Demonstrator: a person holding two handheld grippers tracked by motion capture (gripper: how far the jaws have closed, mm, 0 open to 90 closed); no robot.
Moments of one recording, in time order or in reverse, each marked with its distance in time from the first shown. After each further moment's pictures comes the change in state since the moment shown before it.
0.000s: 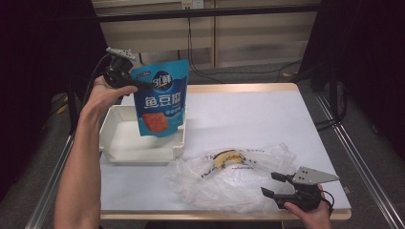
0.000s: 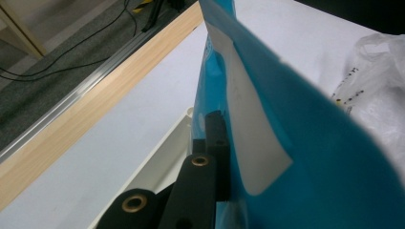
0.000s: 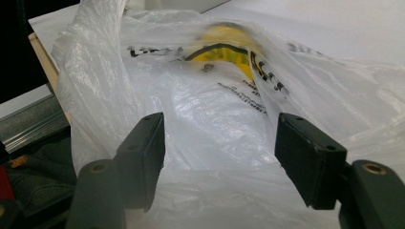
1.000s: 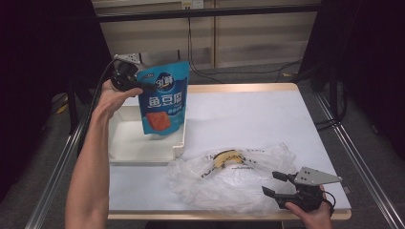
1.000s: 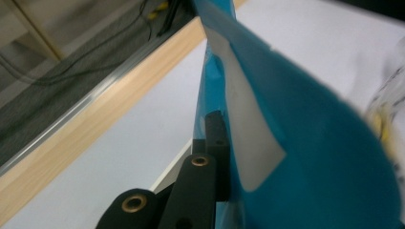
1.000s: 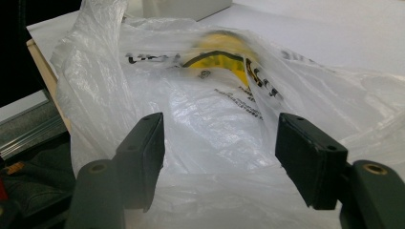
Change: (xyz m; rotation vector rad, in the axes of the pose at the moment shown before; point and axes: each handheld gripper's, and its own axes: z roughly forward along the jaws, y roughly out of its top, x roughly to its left) left arm 0.019 -0.016 0.030 -0.023 0.082 0.000; right arm 0.001 0.001 -0.003 -0.026 -0.020 -0.001
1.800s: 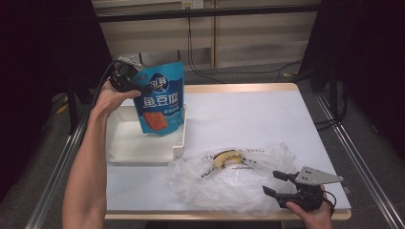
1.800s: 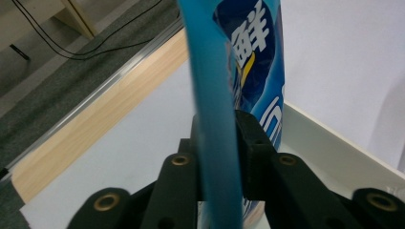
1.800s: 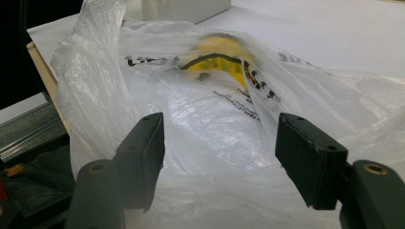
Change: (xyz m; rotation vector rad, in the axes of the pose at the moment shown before) left arm 0.008 -0.007 0.000 0.087 0.097 -0.020; right arm -0.001 0.000 -0.002 -0.009 -0.002 0.000
